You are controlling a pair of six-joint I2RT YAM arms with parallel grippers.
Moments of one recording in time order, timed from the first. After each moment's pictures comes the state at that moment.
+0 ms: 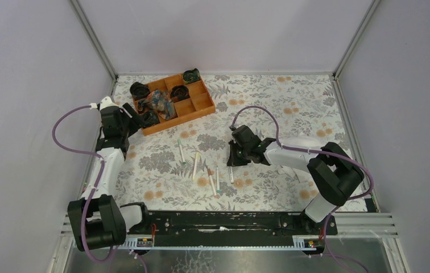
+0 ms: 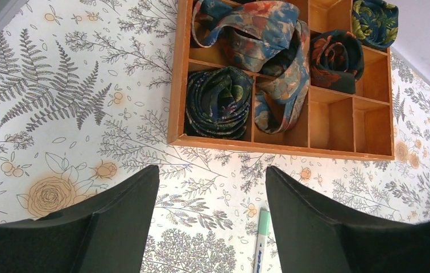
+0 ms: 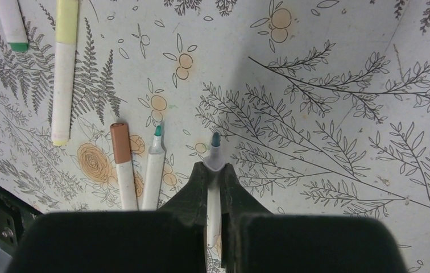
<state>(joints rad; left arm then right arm) 0.19 1.15 0.77 -0.13 -0.01 -0.48 0.77 1.63 0.87 -0.20 -0.07 0.58</state>
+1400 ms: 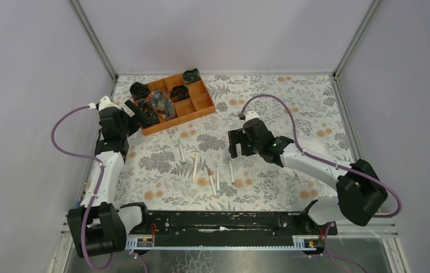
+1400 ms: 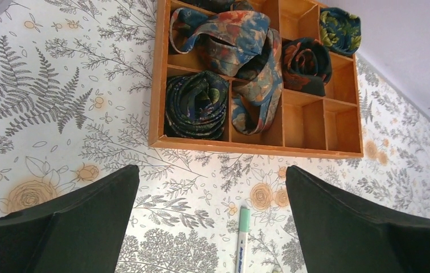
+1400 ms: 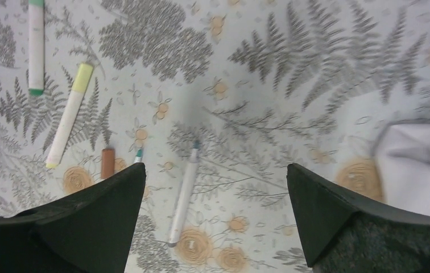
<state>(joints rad) 0.18 1.10 0.76 -0.13 0.03 -0.50 0.75 1.43 0.87 -0.24 0.12 0.42</state>
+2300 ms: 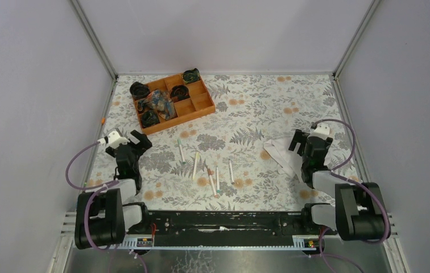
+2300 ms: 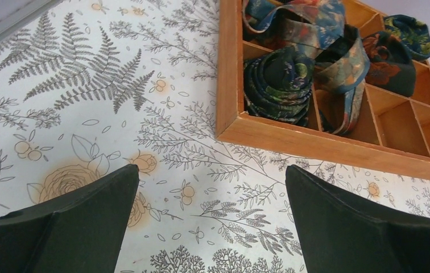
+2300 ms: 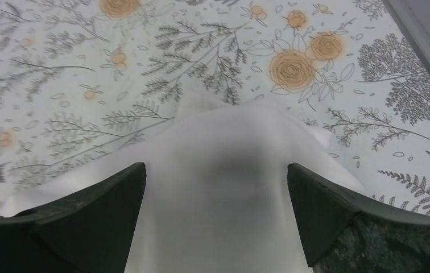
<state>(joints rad) 0.17 1.15 0.15 0.74 -0.16 -0.46 0.04 1.20 0.27 0.48 0.29 0.18</state>
